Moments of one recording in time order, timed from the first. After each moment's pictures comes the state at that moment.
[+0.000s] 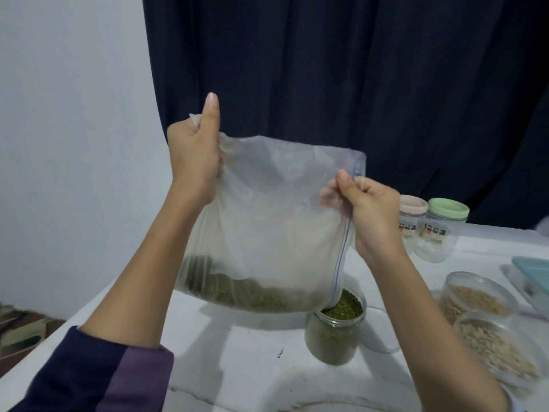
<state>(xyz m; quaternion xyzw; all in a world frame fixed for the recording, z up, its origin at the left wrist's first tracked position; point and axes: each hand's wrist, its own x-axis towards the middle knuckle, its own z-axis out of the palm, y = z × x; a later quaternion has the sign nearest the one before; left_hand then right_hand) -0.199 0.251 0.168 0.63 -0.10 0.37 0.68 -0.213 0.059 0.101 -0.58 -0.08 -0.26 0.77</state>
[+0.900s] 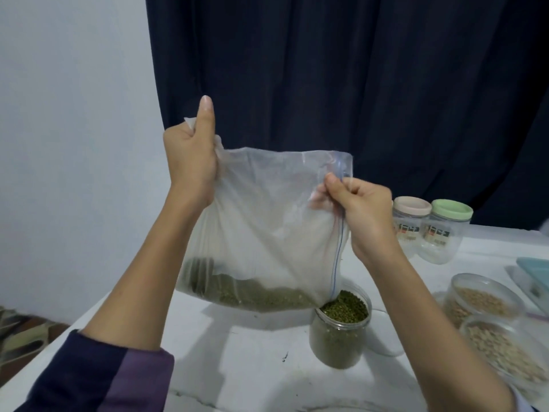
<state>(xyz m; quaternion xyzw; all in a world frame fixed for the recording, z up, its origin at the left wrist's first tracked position) -0.196 0.260 0.167 0.60 -0.10 0.36 0.70 -0.212 0.067 0.105 -0.61 -0.10 -0.26 0.74</state>
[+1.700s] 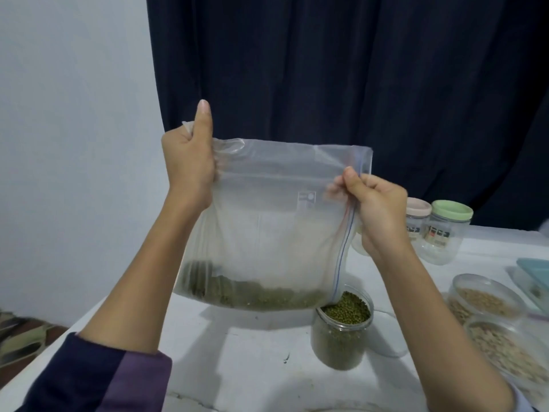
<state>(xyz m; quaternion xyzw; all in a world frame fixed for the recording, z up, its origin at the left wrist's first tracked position) -0.193 0.264 0.164 0.61 -0.09 0.38 0.69 -0.208 0.064 0.104 -0.59 -0.08 -0.28 0.76</state>
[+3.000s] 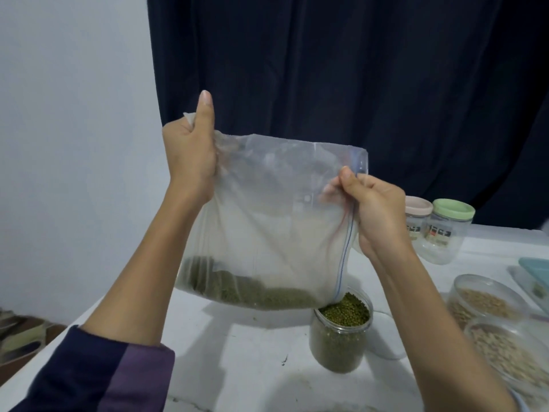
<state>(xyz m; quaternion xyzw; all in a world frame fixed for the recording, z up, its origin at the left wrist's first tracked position) -0.185 0.258 0.168 0.61 -0.09 0.38 0.69 -0.209 0.059 0.107 -0.56 -0.08 -0.25 0.79</state>
